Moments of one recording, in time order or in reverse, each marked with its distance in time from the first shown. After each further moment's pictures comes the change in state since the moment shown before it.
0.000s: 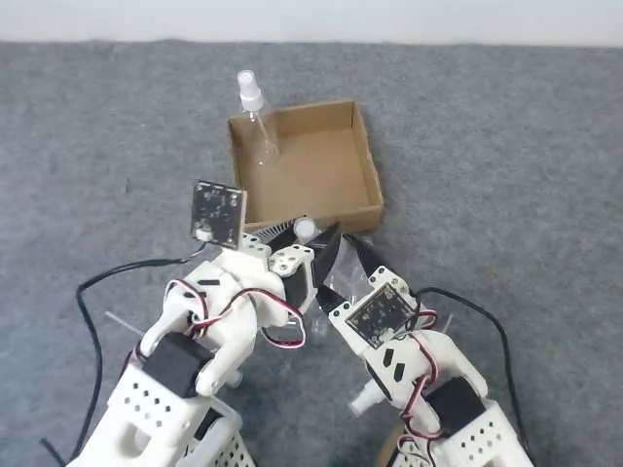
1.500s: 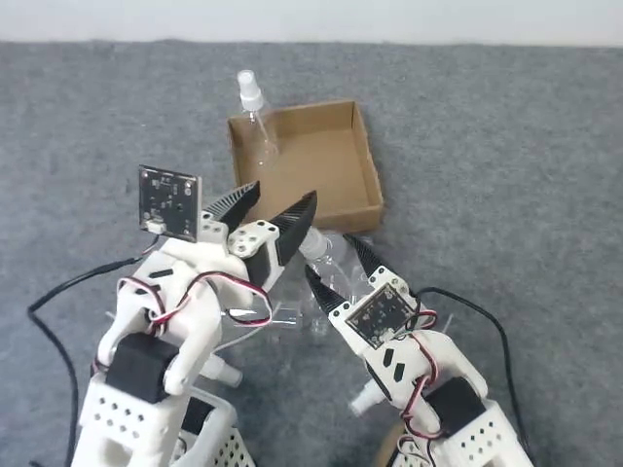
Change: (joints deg) left arm -10.5 0.0 -11.6 6.2 -8.7; right arm 0.0 0.0 0.0 0.0 0.0
